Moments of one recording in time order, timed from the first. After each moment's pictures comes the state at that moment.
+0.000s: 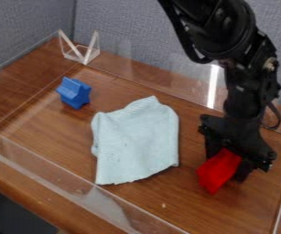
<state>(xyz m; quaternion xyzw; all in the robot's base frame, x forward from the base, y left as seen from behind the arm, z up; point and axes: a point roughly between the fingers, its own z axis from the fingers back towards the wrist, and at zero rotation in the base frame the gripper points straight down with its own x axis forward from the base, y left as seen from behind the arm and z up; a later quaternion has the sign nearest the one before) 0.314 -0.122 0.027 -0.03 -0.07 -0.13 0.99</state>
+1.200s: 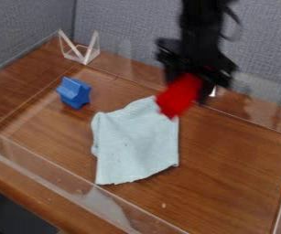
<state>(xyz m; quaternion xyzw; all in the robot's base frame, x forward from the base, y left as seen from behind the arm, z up) 0.317 -0.019 0.141 0.01 -0.13 -0.03 0.99</state>
